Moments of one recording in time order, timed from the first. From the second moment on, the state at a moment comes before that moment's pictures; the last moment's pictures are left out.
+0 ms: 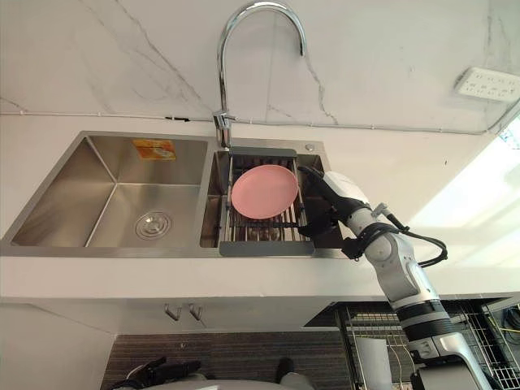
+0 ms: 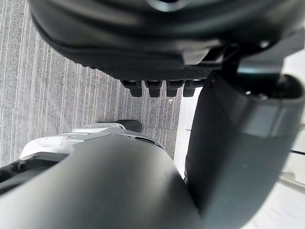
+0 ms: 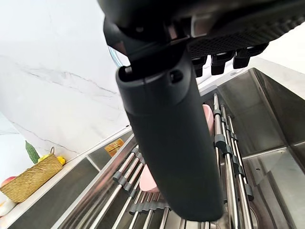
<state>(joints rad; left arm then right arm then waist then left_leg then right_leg) 0.17 0.19 0.07 0.85 -0.12 0.28 -0.06 -0.27 -0.60 0.13 0.16 -0.45 -0.06 0.23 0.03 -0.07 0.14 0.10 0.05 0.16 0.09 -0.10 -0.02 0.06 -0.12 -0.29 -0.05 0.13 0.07</state>
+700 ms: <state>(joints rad) 0.17 0.19 0.07 0.82 -0.09 0.28 -0.08 -0.35 -0.57 0.26 0.27 -0.67 -0.11 0.16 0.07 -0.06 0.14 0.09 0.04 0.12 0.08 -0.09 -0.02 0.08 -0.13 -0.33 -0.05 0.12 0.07</state>
